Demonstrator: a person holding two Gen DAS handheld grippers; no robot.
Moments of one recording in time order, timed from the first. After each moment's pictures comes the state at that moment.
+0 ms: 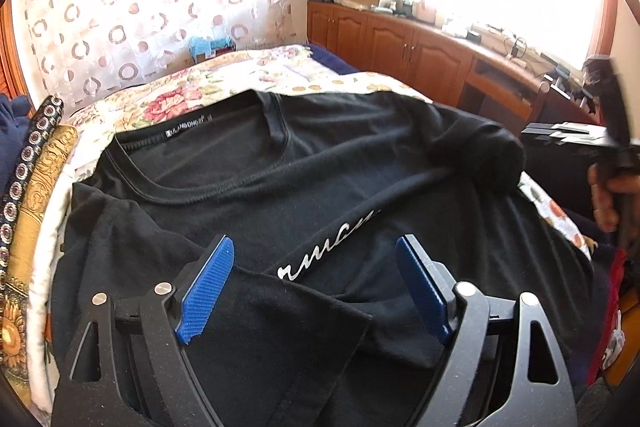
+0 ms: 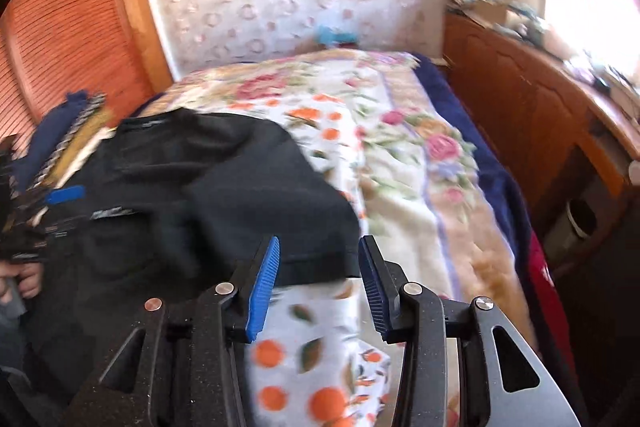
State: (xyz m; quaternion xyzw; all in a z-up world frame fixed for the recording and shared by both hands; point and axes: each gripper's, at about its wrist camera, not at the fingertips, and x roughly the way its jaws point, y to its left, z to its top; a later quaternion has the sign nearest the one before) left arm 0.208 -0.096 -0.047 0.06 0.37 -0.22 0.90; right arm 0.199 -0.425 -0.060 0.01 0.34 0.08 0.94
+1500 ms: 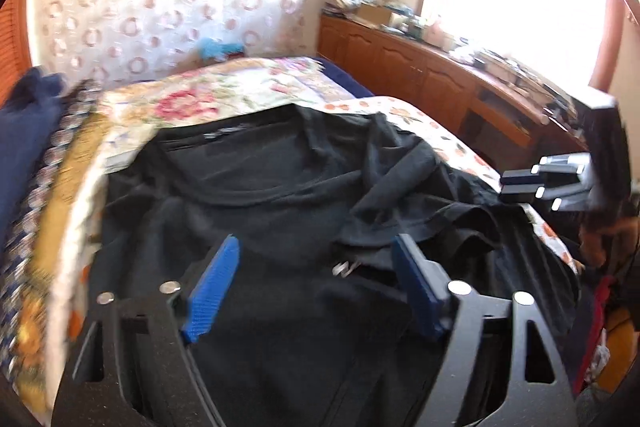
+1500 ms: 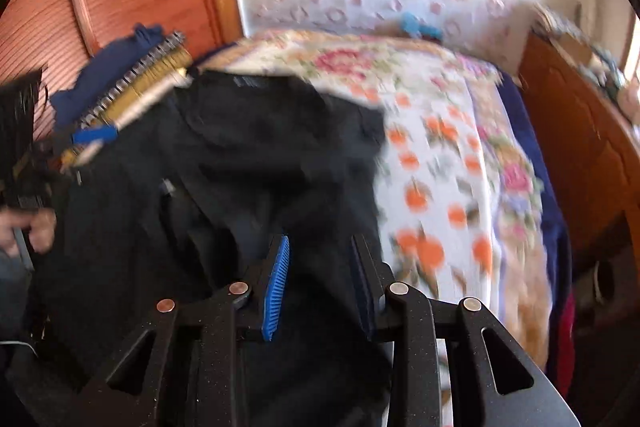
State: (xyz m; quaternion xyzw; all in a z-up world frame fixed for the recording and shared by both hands) left arm 0.222 -0.053 -0.036 0.02 0.37 -0.23 0.90; right arm 0.212 -0.301 -0.035 -0.09 0.38 0.19 0.90
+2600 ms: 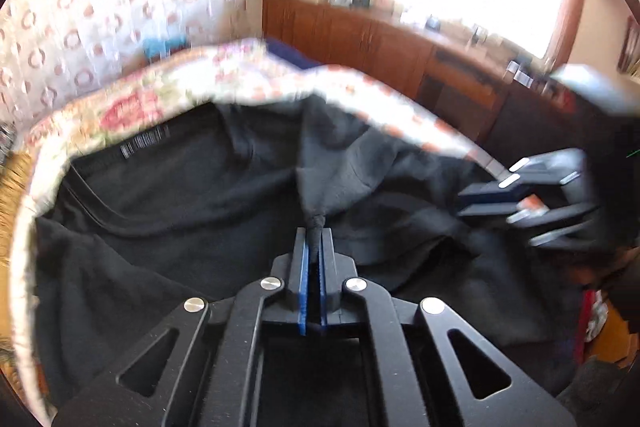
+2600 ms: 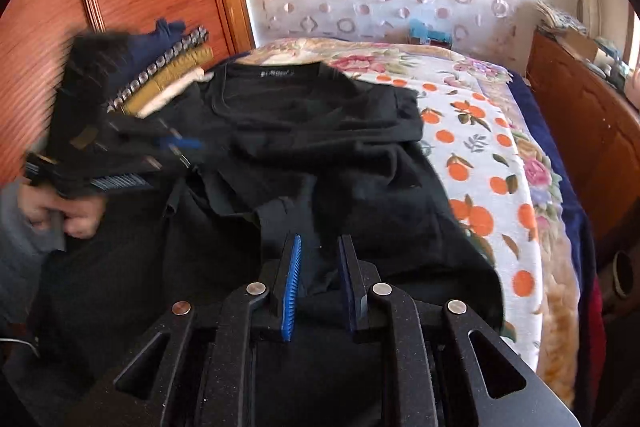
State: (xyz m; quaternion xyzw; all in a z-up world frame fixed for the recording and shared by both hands) left arm 0.218 -0.091 -0.029 0.06 0.37 -0.31 0.88; right arm 0.198 -0.243 -0.056 -0.07 0.34 0.22 0.91
